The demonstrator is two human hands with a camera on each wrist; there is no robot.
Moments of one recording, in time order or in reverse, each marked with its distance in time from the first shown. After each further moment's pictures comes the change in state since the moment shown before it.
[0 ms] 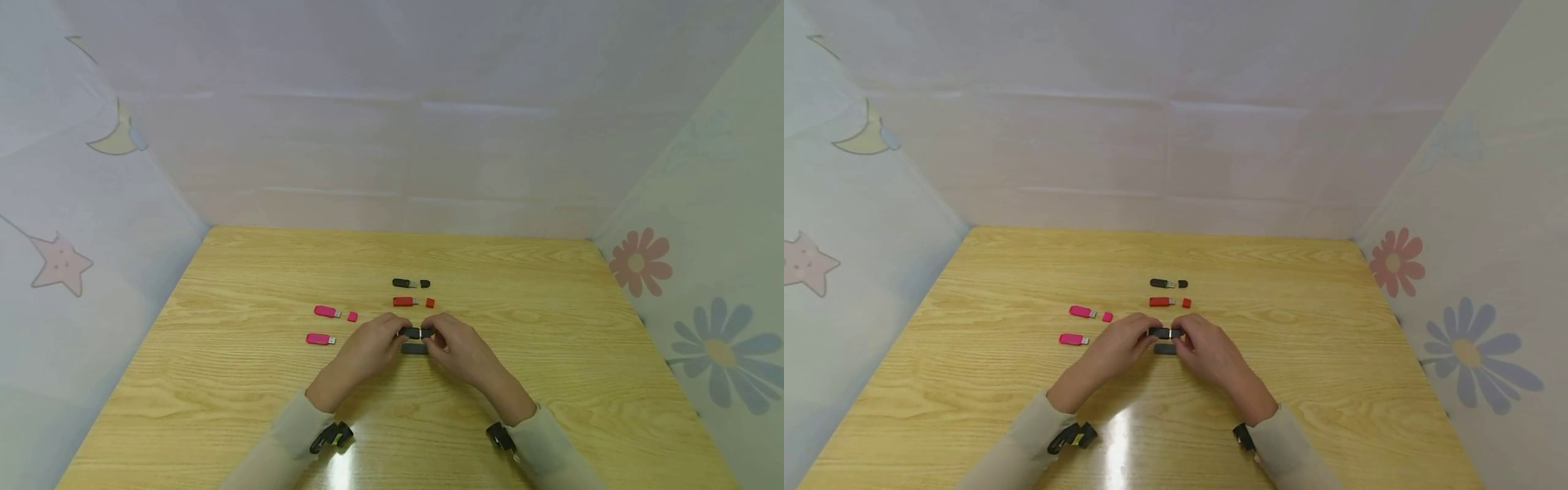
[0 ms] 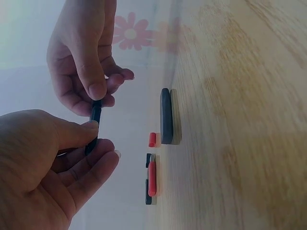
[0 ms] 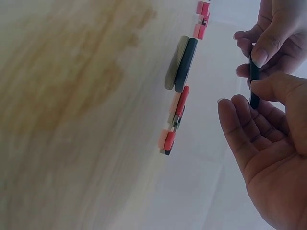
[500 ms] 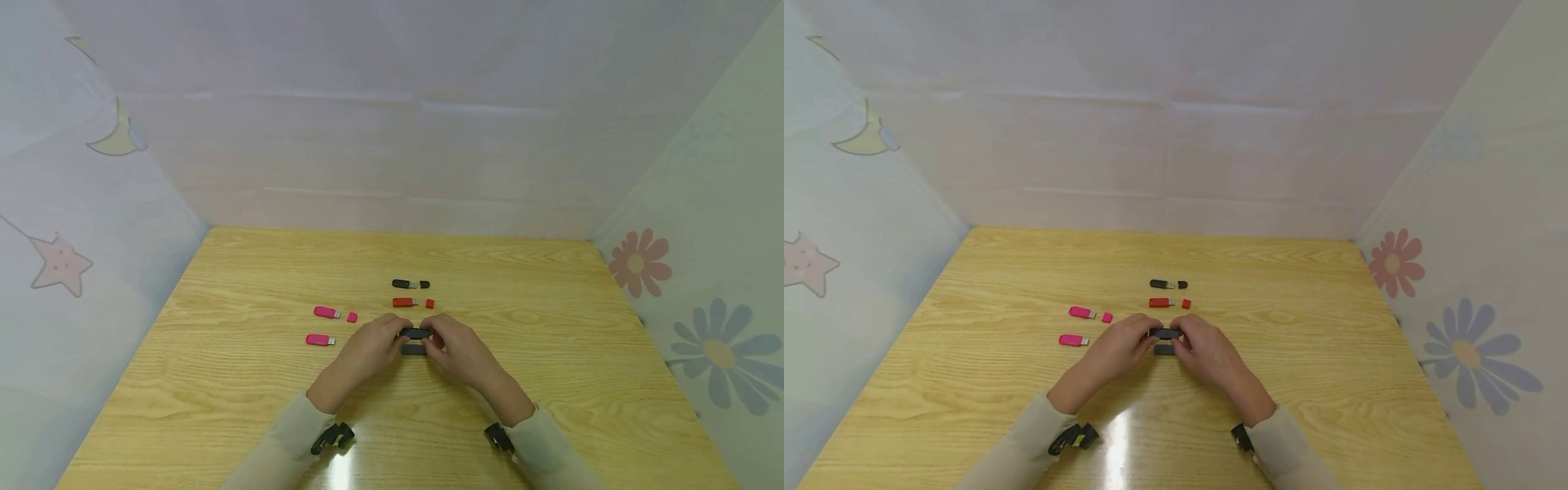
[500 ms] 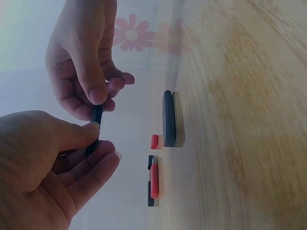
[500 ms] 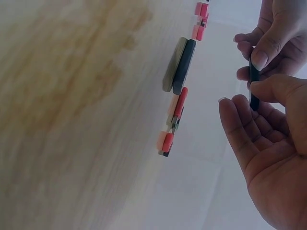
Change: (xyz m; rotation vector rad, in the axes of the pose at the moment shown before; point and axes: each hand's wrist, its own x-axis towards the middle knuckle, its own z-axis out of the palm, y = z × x) left_hand 0.001 0.000 0.002 0.015 0.012 0.020; right_hand 0.000 -0.001 0.000 0.003 -0.006 0.006
